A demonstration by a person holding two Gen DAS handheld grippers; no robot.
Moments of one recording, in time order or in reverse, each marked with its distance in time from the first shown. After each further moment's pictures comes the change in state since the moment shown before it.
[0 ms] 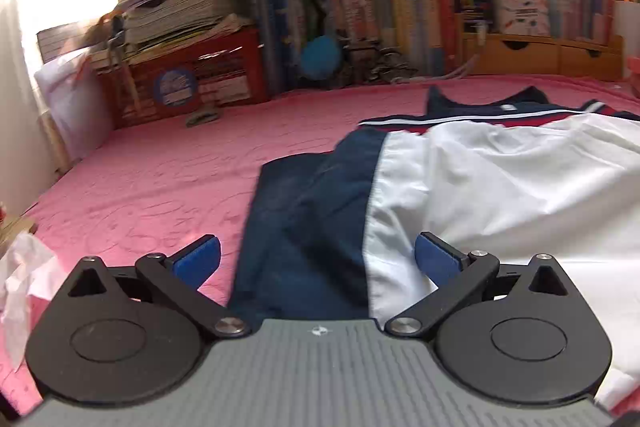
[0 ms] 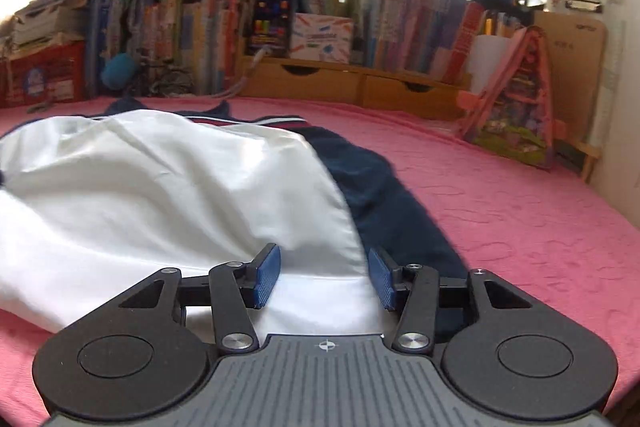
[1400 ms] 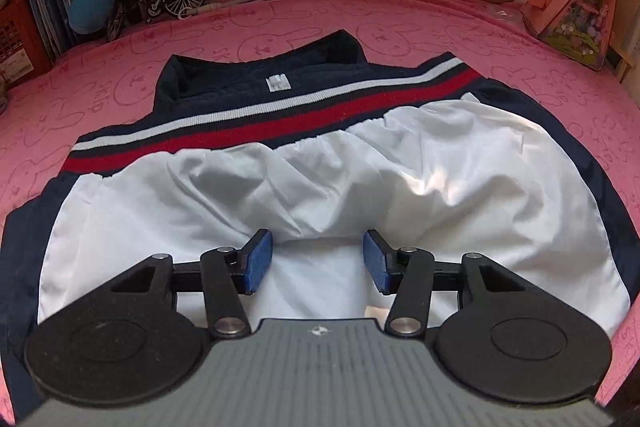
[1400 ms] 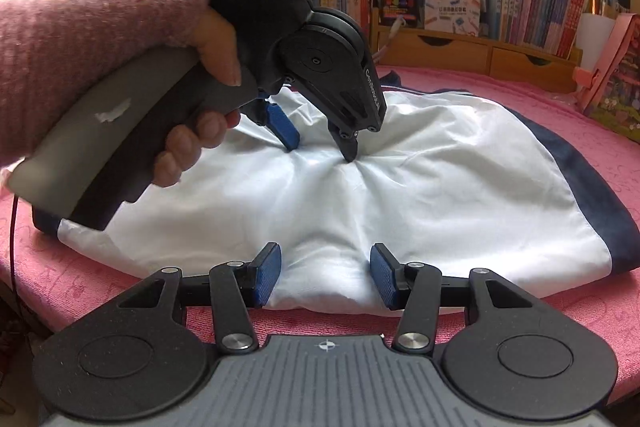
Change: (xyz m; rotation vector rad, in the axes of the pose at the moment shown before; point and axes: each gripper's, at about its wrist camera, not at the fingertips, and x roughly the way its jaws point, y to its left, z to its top) left arm 0.064 -0.188 0.060 0.184 0.360 -0.472; right arm -0.075 0.113 0.005 0.005 0.119 0.449
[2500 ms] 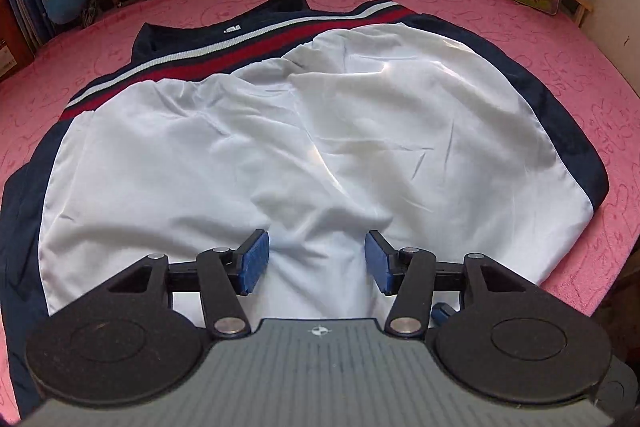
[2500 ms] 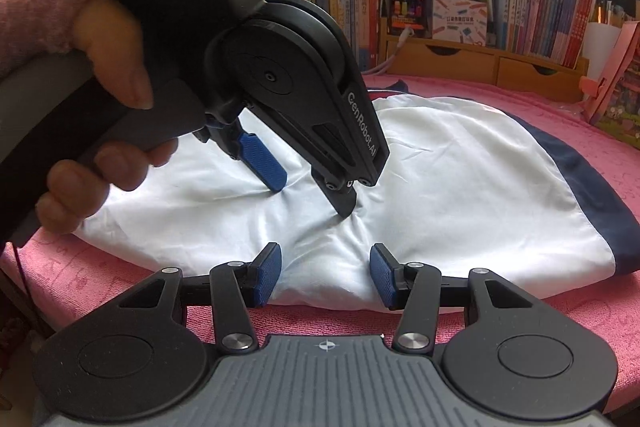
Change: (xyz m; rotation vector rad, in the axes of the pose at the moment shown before) left arm -0.031 -0.015 -0.040 0.099 0.069 -0.063; right arm -0.001 0.002 -0.006 -0.018 -0.034 0.026
